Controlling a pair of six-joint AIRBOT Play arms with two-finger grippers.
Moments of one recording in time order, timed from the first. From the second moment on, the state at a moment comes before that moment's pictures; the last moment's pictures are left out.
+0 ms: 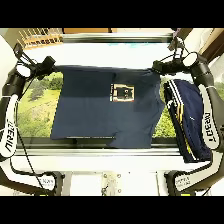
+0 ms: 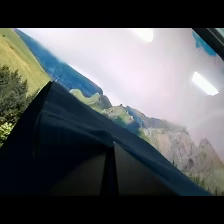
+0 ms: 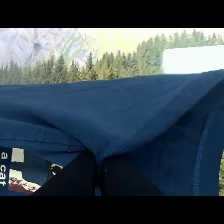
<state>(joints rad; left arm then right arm) 0.14 -1.63 1.49 1.09 -0.54 -1.77 -0.03 -1.72 1.73 -1.14 0.91 1.52</state>
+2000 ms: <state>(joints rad) 0.54 -0.94 0.38 1.14 -0.85 -1.72 0.00 -0.84 0.93 -1.25 1.14 1.49</state>
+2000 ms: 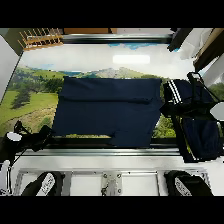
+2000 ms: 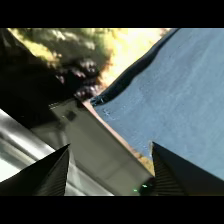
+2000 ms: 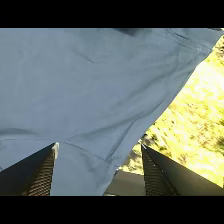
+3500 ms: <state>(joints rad) 0.27 -1.14 0.50 0.92 -0.67 -1.63 0.04 -0.95 0.36 -0.94 0.97 1.55</state>
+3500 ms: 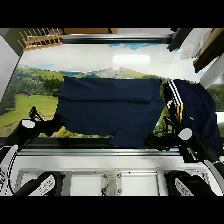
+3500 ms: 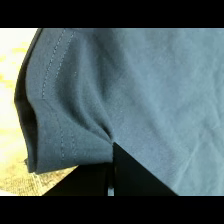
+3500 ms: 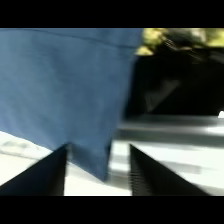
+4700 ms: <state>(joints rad) 0.37 -0.43 0.52 1.21 -1.50 -1.66 0.08 -0.68 0.74 -1.29 1.60 1.67</state>
